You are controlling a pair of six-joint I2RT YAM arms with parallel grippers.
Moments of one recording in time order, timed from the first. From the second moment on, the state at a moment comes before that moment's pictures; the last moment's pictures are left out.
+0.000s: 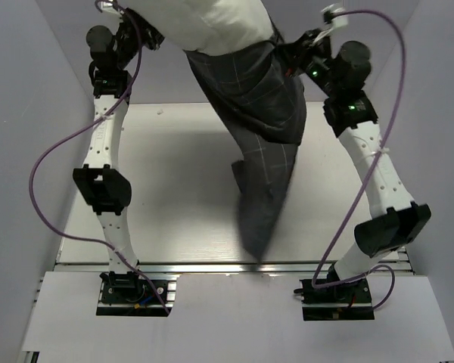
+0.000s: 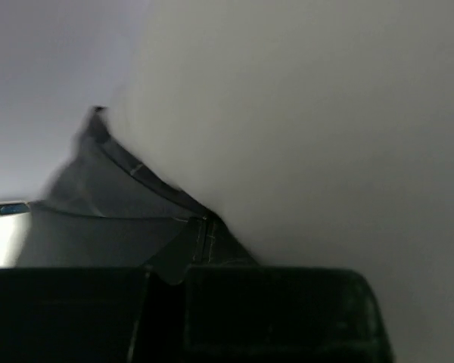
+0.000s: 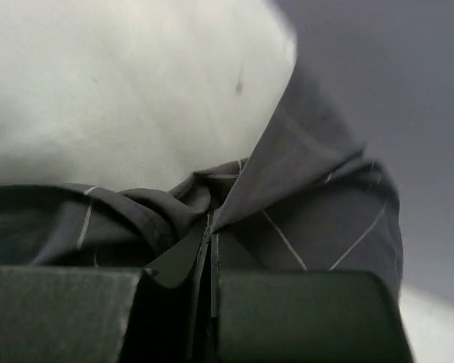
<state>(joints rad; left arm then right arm) -0.03 2.07 2.32 0.21 0.62 -1.50 0.32 1.62 1.92 0.00 -0.36 0.31</state>
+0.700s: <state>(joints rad) -0.05 2.04 2.09 0.51 0.71 -1.57 0.39 1.86 2.12 -0.12 -0.25 0.06</state>
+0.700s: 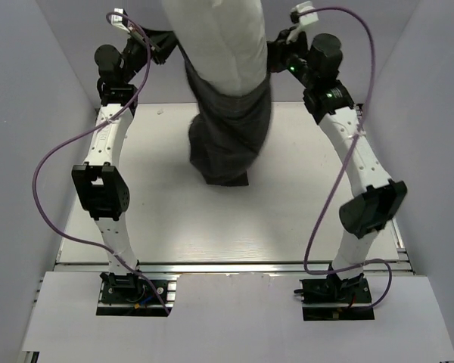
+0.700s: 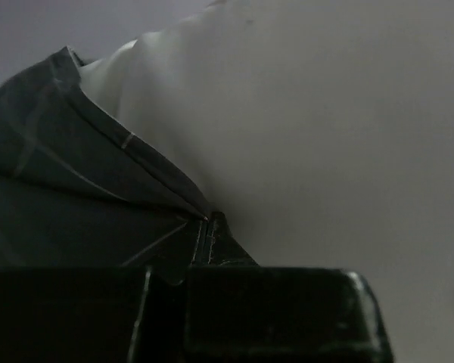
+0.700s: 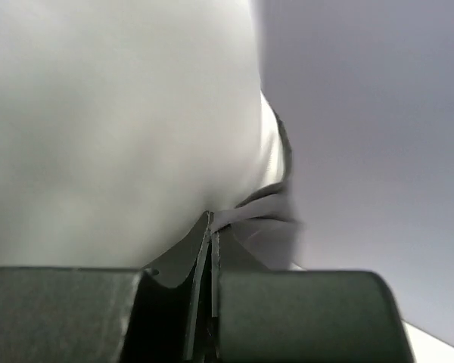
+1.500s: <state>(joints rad) -0.09 2.10 2.21 0.44 0.81 -1.58 0.31 1.81 1.99 -0.05 -0.14 -0.05</state>
